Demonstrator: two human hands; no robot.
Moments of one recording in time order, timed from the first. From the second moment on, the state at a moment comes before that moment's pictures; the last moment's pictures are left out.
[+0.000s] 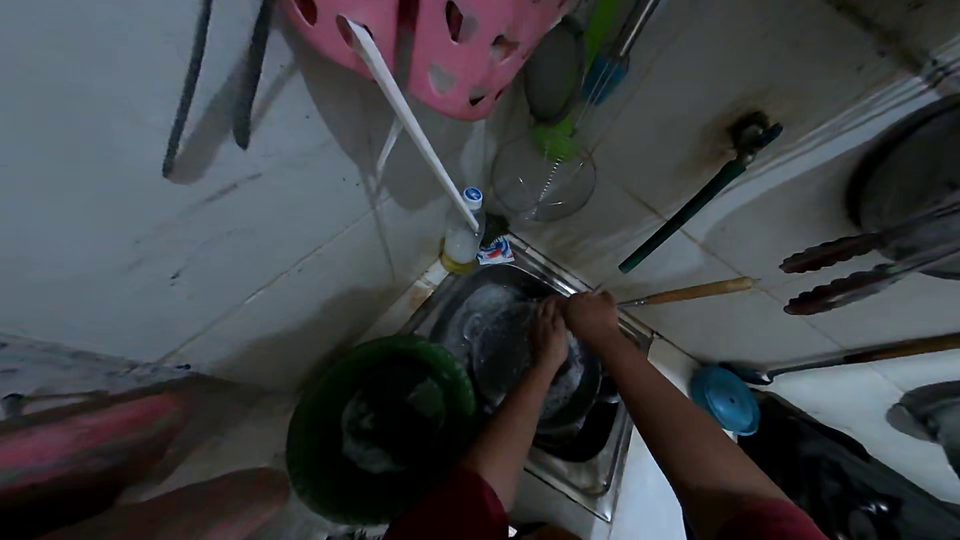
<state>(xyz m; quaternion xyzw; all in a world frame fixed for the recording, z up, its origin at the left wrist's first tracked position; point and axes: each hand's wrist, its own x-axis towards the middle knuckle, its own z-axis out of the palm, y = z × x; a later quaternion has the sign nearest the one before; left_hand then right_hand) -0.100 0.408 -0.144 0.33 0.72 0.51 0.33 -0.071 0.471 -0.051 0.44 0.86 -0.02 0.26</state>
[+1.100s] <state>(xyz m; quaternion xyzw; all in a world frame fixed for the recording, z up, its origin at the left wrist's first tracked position) -0.121 0.411 -0.134 0.42 0.74 0.41 0.32 -0.059 0.473 -0.114 0.41 0.66 -0.56 -0.28</state>
